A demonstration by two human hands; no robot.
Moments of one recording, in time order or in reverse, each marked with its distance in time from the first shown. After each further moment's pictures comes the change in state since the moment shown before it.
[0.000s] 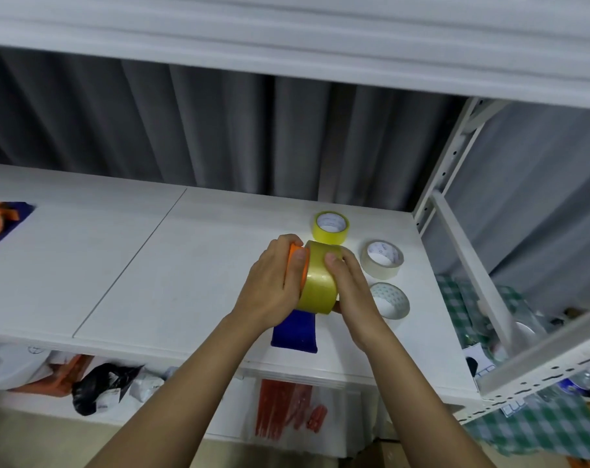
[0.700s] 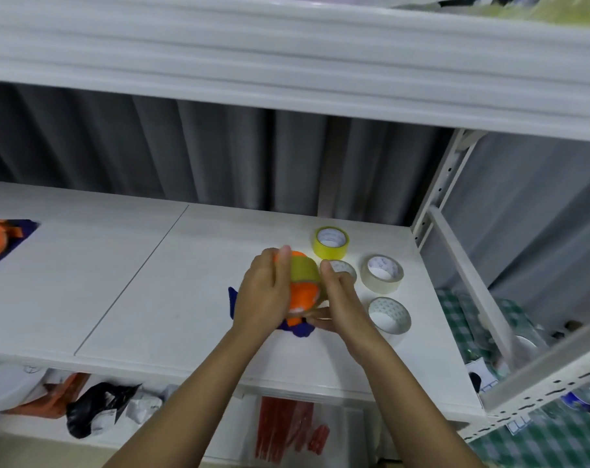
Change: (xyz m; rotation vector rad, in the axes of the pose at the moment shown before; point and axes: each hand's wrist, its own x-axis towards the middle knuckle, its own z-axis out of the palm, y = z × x) left_hand 0.006 -0.001 -0.002 -0.107 0.224 -0.184; right_hand 0.006 0.001 0.011 -0.122 0.009 0.050
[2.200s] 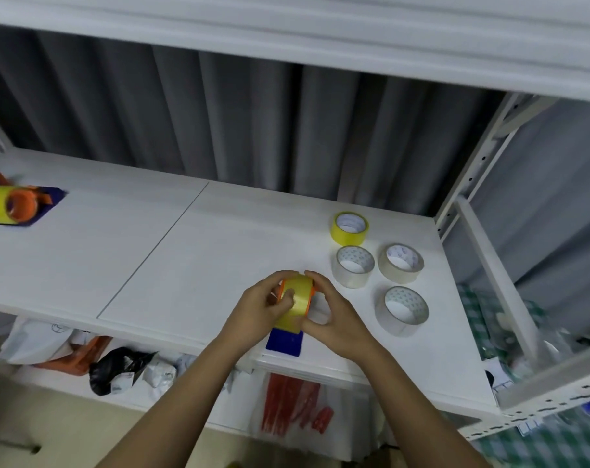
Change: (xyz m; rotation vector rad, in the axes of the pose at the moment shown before) left_hand -0.024 -0.071 -0.021 -0.143 -0.300 0.018; right_hand 0.013 0.065 0.002 -0.473 -0.283 -0.257
